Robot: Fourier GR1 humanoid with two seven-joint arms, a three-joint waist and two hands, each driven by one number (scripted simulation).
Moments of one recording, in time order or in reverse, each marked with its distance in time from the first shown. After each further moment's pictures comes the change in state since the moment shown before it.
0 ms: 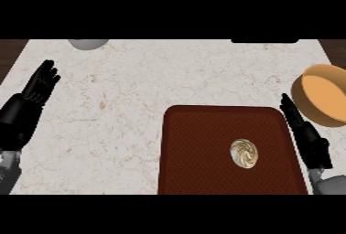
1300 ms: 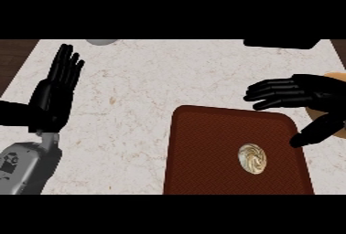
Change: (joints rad) left arm -0.140 -0.229 0.011 0.060 0.056 0.108 -0.028; right arm -0.547 -0.341 0.233 0.014 0.349 0.658 -0.712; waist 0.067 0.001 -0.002
